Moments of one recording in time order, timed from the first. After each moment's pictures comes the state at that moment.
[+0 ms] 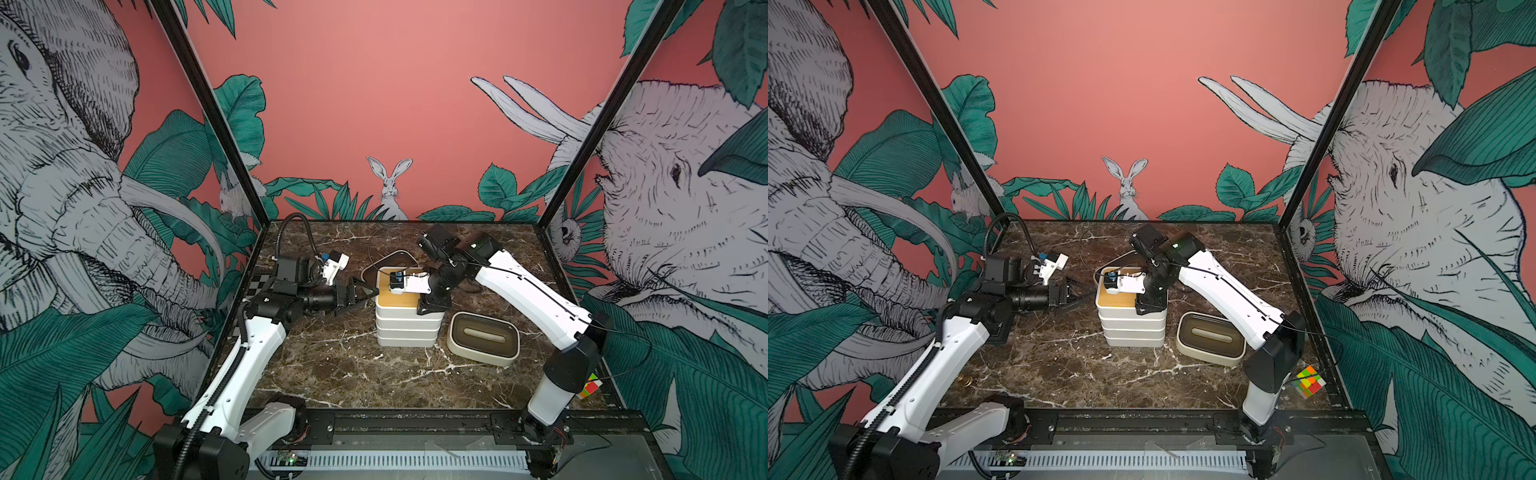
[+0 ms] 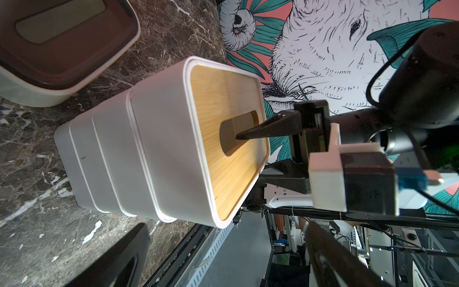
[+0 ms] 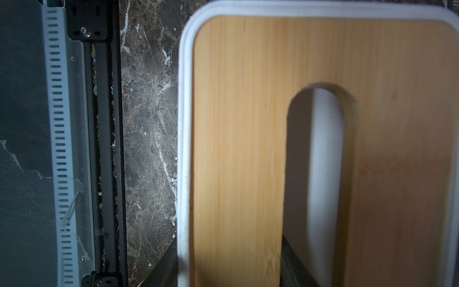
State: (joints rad) left arm -0.23 1.06 0.97 -0.63 0.99 -0.55; right arm 0.78 1.74 1.85 -1.36 -0.27 -0.79
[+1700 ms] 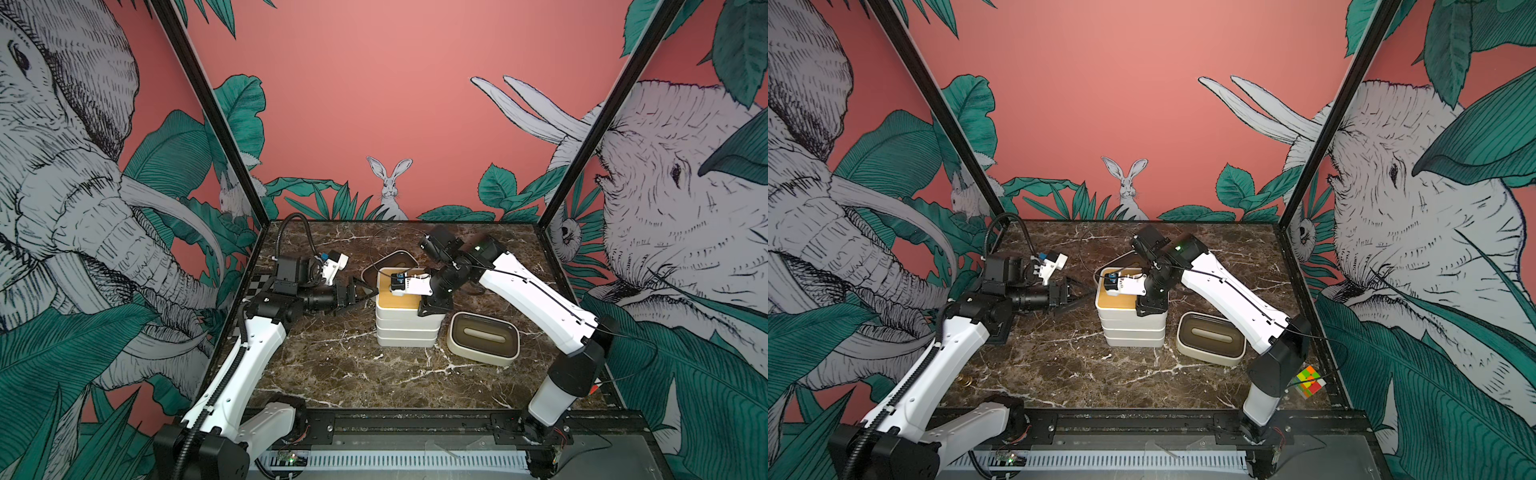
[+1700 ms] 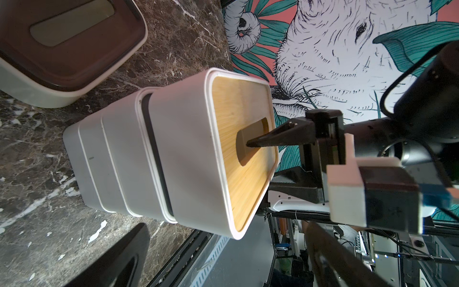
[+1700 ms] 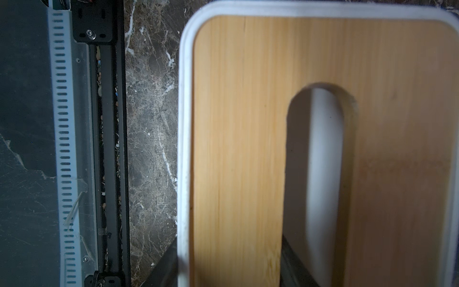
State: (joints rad) left arm -0.23 1.06 0.97 -0.63 0.96 -0.55; right arm 0.79 1.70 1.83 -1.36 -0.27 -0.78
